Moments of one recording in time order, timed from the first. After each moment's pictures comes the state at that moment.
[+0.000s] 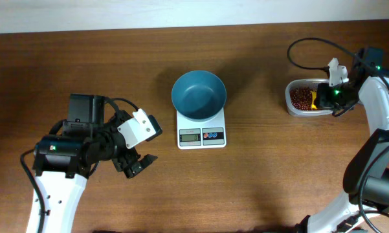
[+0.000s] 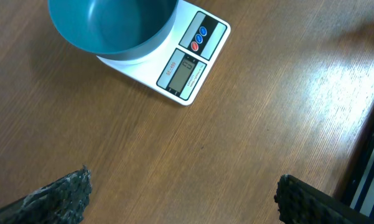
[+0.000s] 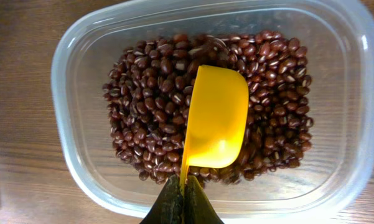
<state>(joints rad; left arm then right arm) -0.11 1.17 1.19 -1.16 0.46 0.89 -0.36 1.90 1.48 -0.94 -0.28 -0.23</state>
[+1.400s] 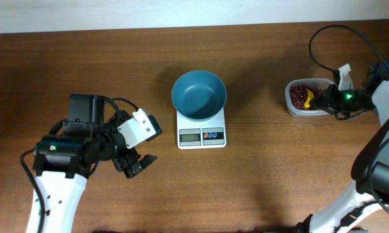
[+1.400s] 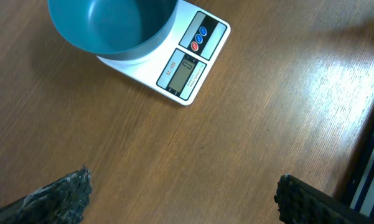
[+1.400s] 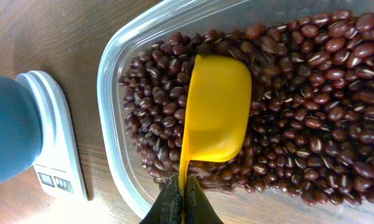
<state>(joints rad) -0.11 1.17 1.19 -1.16 0.46 0.89 -0.48 2.01 1.49 -0.95 -0.66 -0.21</state>
